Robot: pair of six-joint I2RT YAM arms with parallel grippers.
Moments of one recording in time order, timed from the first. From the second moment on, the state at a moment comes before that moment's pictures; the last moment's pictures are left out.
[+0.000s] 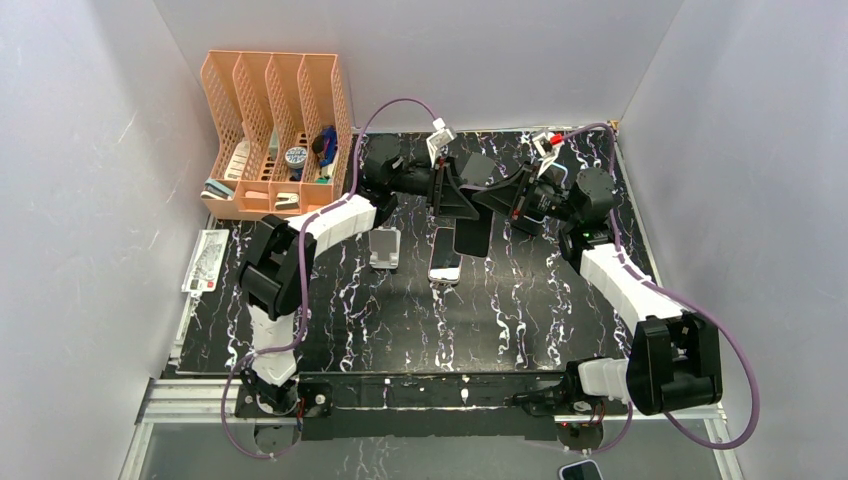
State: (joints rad) left arm -0.58 1.96 1.42 0.67 1.22 -0.76; right arm 0.21 1.27 0.80 0.62 -0.98 0.60
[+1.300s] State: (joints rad) left arm -0.59 1.99 1.30 0.84 1.22 -0.81; right arm 0.21 1.35 0.80 0.73 -1.00 0.67
